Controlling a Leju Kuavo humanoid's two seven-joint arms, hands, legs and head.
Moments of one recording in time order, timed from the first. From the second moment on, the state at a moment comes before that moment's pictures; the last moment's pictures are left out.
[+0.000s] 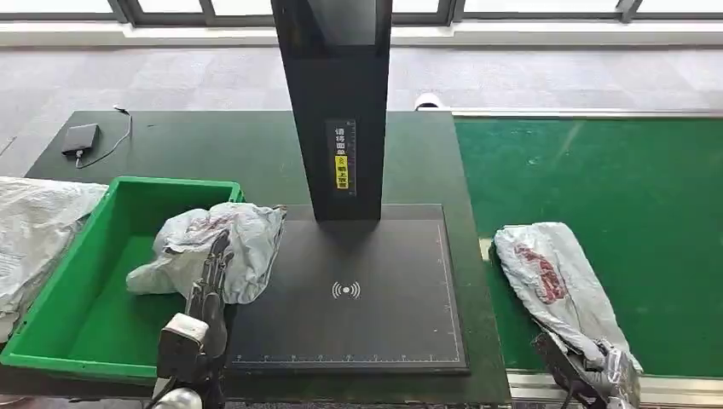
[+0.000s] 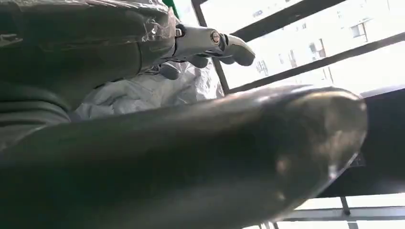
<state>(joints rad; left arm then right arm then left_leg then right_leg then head) 0.17 -0.27 0.01 -1.60 -0.26 0.01 -0.57 0.05 0.02 -0.49 -1.00 1.41 -0.20 -0.06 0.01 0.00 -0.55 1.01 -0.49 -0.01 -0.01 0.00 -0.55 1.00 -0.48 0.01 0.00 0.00</state>
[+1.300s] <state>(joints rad) 0.19 -0.28 0.03 -1.66 -0.20 0.06 -0.65 0.35 0.27 -0.09 -2.02 0.80 -0.70 -0.70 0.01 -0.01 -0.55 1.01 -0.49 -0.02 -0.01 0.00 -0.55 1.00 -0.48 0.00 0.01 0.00</state>
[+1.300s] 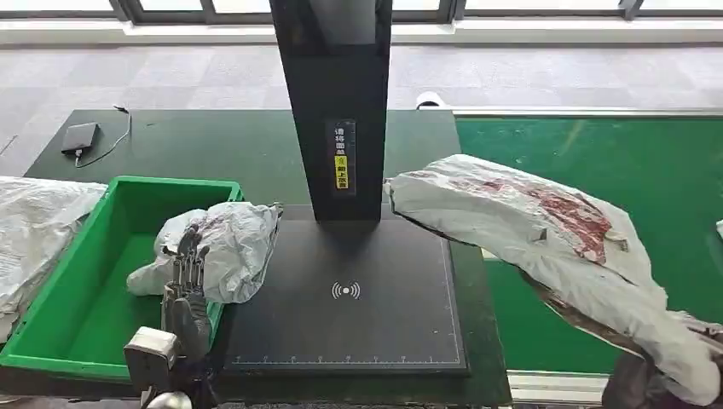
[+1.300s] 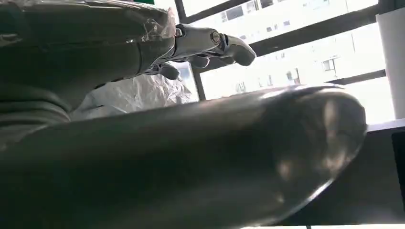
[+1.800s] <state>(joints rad) 0.22 -0.29 0.03 -1.65 -0.26 0.04 -0.65 0.06 0.23 0.09 -1.20 0.82 -0.53 -0.49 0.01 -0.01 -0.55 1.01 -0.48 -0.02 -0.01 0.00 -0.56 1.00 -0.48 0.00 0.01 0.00</state>
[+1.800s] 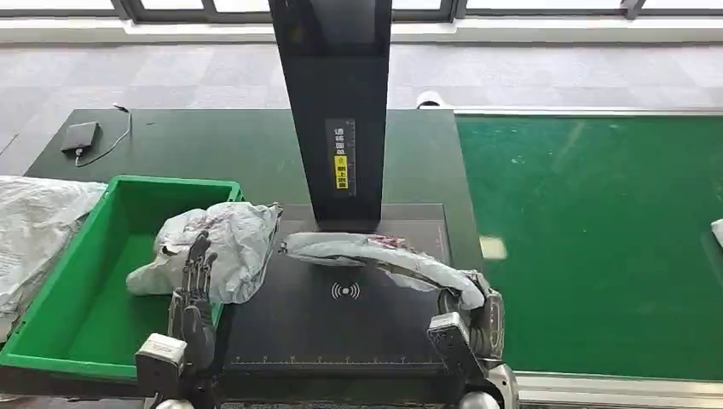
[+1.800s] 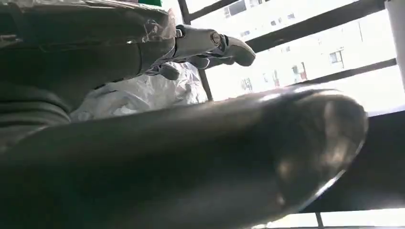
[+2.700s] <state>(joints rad) 0.22 -0.29 0.03 -1.64 -0.22 0.07 -0.63 -0.06 0.20 0.09 -0.96 0.79 -0.47 -0.52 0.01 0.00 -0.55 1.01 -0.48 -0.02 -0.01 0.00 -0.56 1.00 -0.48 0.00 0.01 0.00</state>
